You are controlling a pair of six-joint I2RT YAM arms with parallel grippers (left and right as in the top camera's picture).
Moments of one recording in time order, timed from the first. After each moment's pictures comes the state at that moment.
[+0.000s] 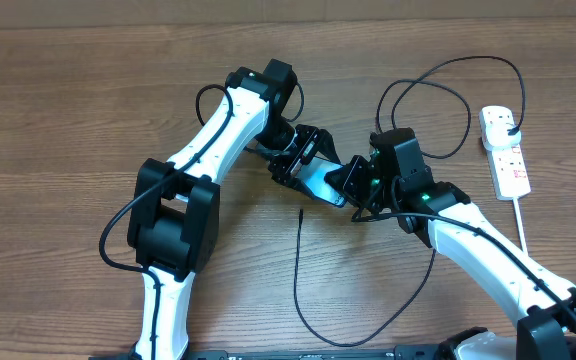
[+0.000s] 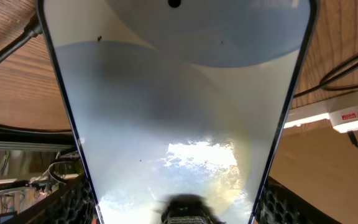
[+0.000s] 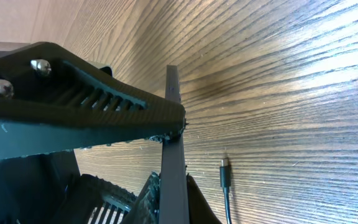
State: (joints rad) left arm -0.43 2.21 1.84 -1.24 0.82 -1.31; right arm 0.40 1.46 0.83 -0.22 -0.39 0.99
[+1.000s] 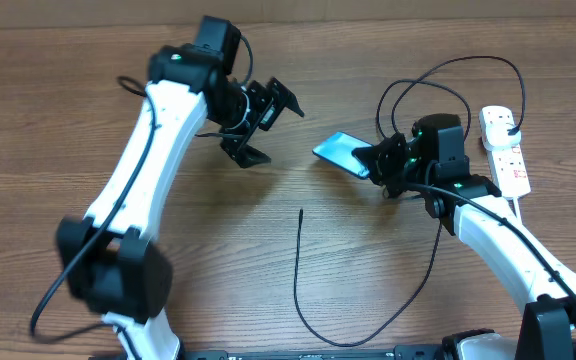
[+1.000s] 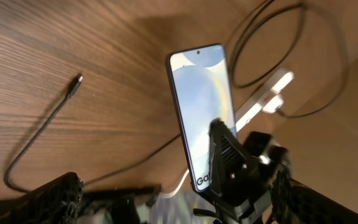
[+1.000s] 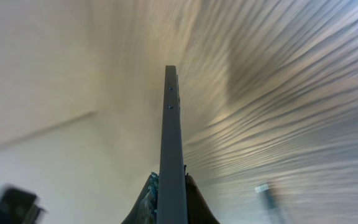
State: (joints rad) left arm -0.28 1.89 1.84 -1.22 0.60 -1.09; right arm 0.20 1.47 0.83 -0.10 -0.53 1.33
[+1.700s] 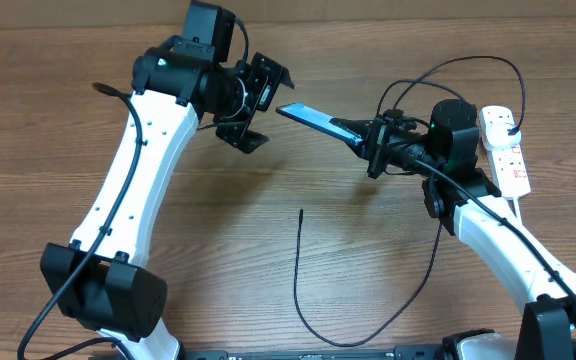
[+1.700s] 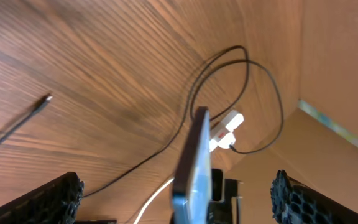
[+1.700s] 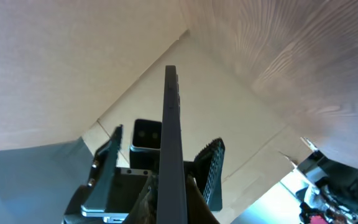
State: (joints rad) left arm -0.29 1.83 1.86 -1.10 0.47 -1.34; right arm 0.20 1.47 0.83 0.35 -0.87 2.09
